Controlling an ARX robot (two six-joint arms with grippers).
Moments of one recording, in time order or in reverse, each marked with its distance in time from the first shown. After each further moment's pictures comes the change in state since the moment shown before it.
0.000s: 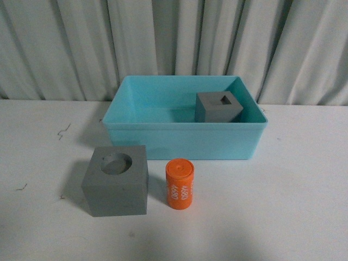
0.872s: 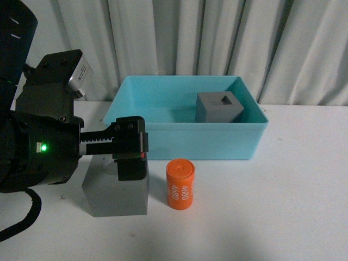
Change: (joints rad) left arm -0.267 1.065 0.397 0.608 -0.312 -0.093; right arm 0.000 0.000 0.000 0.000 0.000 0.000
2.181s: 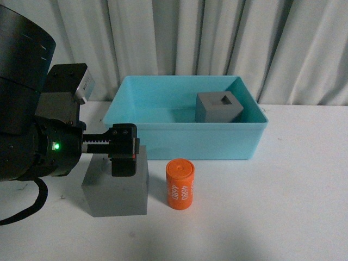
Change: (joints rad) left arm 0.063 0.142 0.066 0.044 -0.033 0.095; right arm 0.000 0.000 0.000 0.000 0.000 0.000
